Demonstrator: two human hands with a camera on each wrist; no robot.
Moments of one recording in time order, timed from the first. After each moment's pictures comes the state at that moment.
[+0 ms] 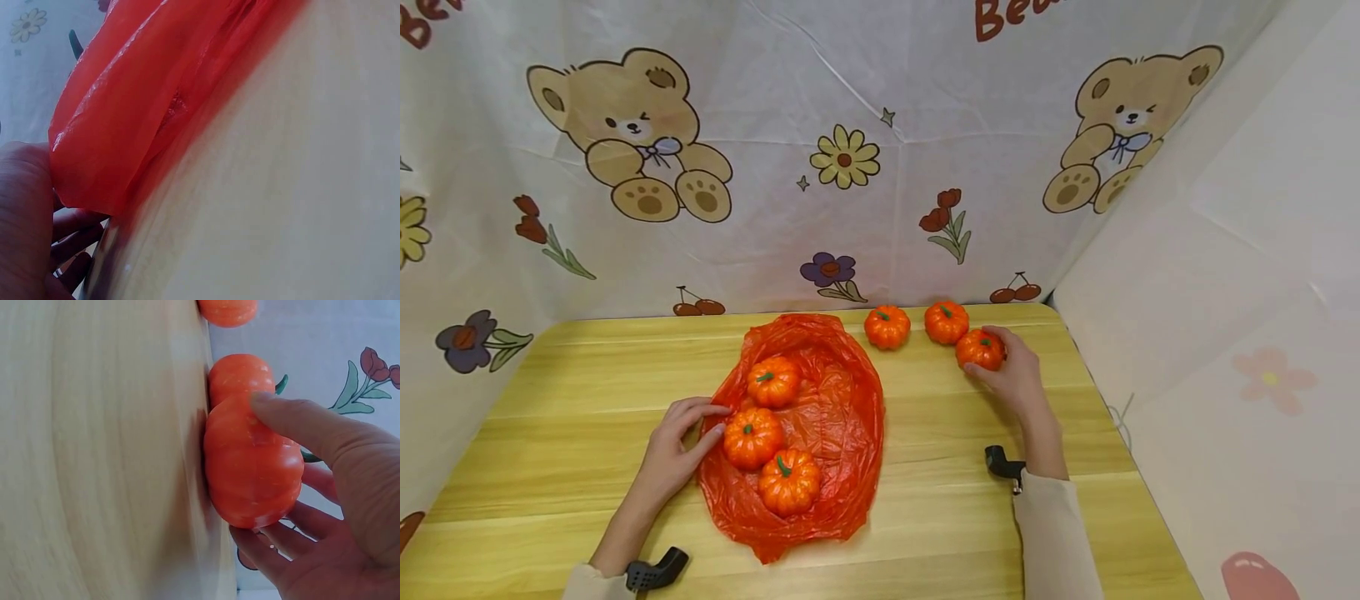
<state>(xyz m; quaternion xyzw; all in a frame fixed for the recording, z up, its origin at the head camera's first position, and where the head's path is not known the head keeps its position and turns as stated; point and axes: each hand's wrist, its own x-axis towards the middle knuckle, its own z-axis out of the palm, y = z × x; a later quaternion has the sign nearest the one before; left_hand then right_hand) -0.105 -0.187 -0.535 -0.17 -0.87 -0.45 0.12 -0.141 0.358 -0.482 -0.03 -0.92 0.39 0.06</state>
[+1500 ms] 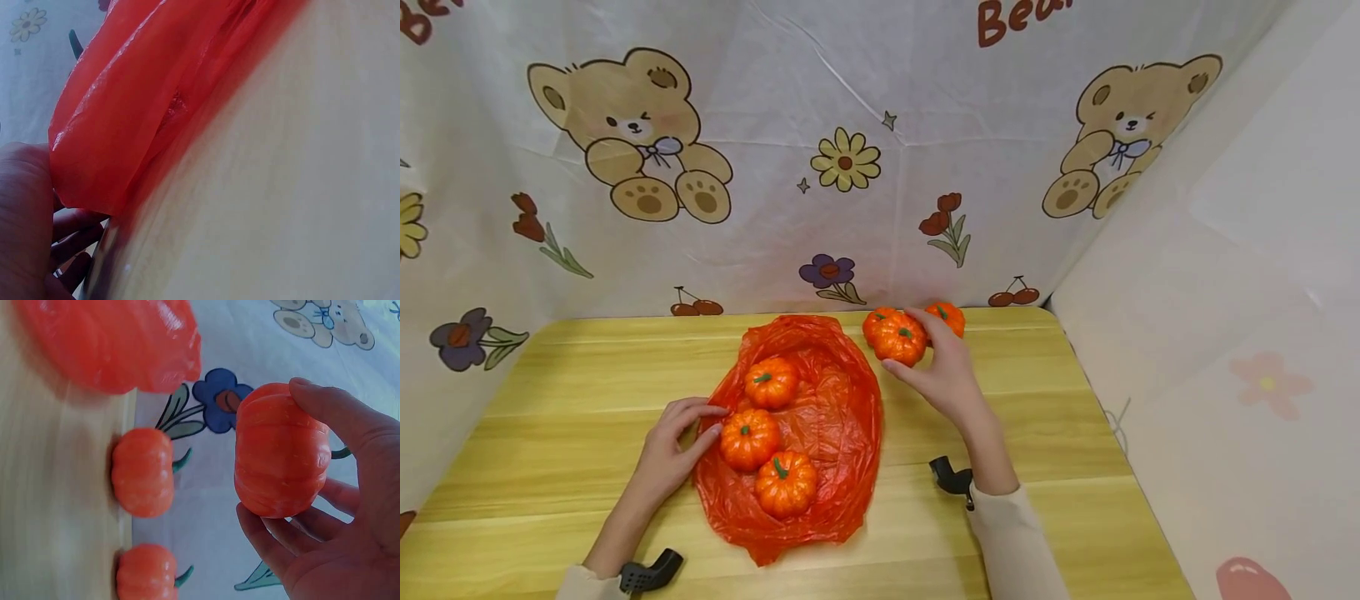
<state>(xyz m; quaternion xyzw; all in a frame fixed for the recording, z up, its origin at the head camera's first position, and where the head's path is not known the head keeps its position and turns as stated) -0.107 -0.188 -0.535 -0.16 -0.88 -0.44 0.11 -0.134 0.243 -0.419 0.12 -0.89 0.41 0.13</state>
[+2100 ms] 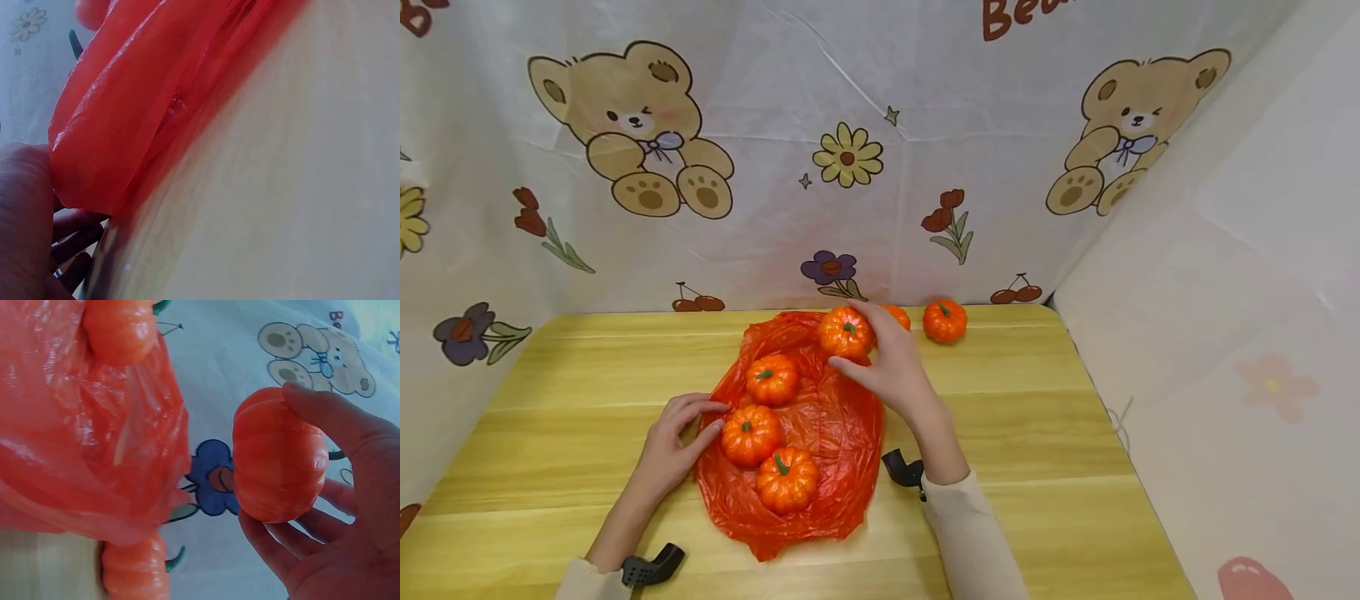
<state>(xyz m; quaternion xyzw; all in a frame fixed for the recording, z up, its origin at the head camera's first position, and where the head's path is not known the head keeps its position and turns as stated) -0.106 -0.187 -0.533 -0.16 -0.87 -0.45 0.11 -0.147 0.178 -0.413 0.18 -0.88 0.42 0.12</state>
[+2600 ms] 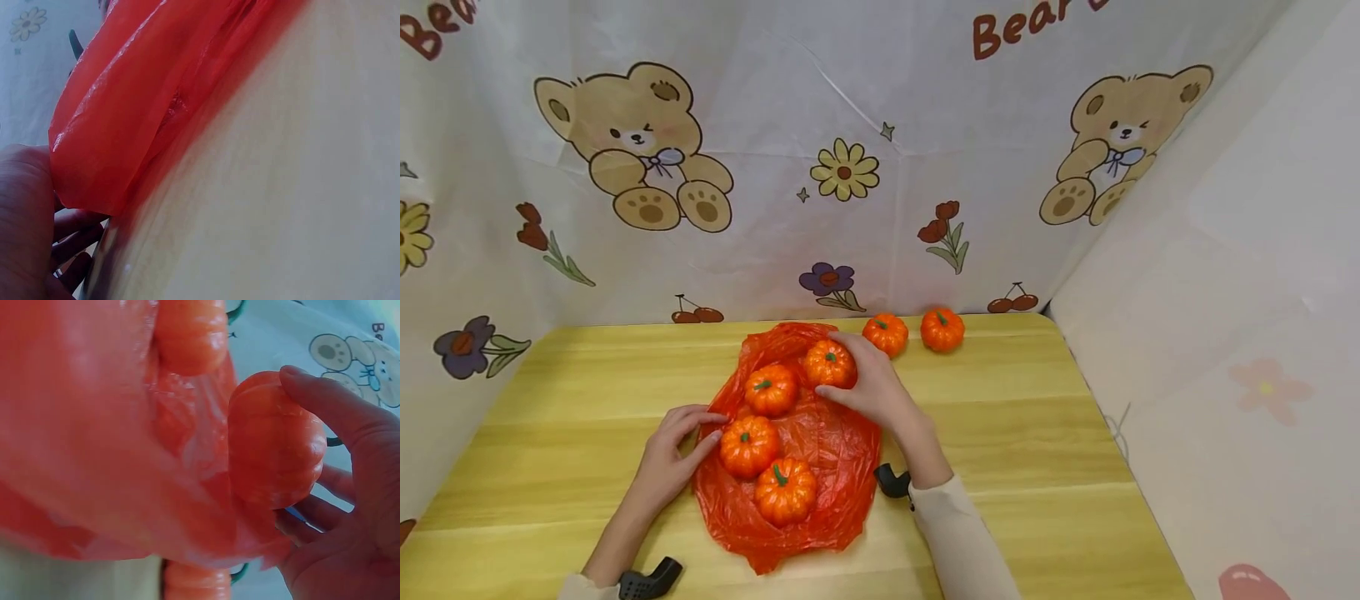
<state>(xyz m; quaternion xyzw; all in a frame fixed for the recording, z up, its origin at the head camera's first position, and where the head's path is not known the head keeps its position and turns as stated) -0.106 -0.189 -0.534 -0.16 -0.88 -0.44 0.11 -0.155 0.161 -0.444 0.19 -0.90 0.38 0.05</state>
